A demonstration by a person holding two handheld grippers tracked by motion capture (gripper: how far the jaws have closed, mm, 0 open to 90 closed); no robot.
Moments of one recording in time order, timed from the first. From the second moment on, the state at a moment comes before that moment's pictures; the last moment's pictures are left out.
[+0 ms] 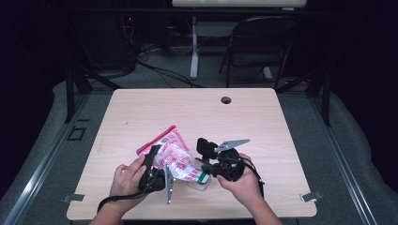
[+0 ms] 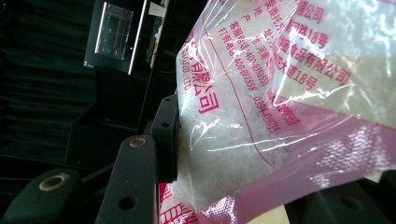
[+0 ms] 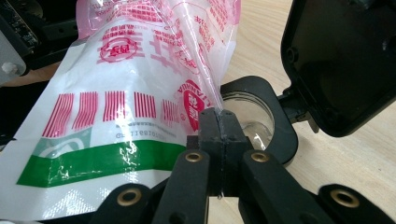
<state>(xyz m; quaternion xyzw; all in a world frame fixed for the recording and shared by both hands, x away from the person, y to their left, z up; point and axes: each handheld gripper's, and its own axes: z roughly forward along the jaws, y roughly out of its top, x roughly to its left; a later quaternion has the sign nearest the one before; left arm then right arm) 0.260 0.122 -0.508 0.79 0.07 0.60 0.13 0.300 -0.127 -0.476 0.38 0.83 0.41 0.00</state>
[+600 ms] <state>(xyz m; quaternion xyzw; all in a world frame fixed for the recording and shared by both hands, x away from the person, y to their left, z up) 0.260 0.121 -0.502 0.79 0.05 0.60 0.11 0.300 -0.127 -0.476 0.38 0.83 0.41 0.00</state>
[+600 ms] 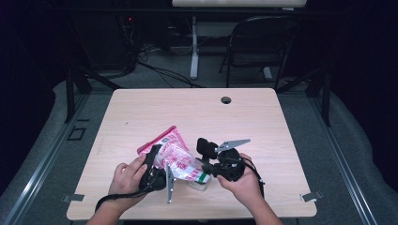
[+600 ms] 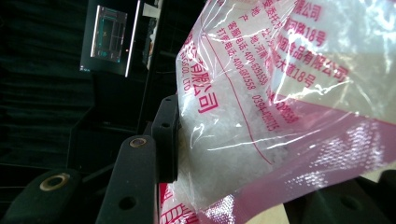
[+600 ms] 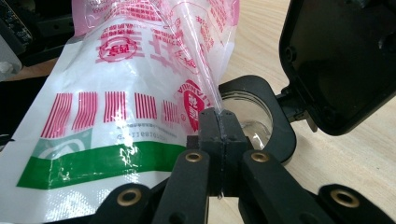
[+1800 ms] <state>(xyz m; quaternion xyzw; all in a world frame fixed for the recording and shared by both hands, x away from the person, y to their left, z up) 0.262 0.119 -0.494 0.79 0.03 0.60 0.09 0.304 -0.123 -0.469 0.37 0.85 0.38 0.01</state>
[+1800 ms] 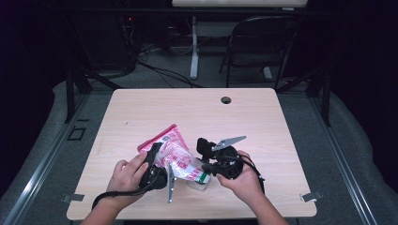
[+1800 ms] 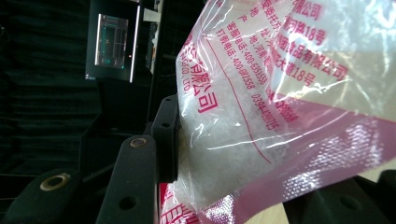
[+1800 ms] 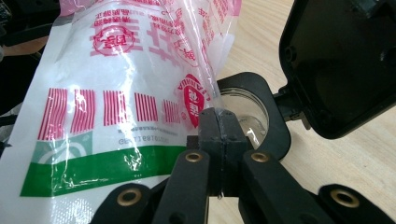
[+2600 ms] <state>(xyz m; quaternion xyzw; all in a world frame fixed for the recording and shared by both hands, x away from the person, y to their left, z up) 0.261 0.114 -0.491 0.79 0.01 0.61 0.08 0.305 -0.126 -0.470 0.38 0.84 0.38 0.01</state>
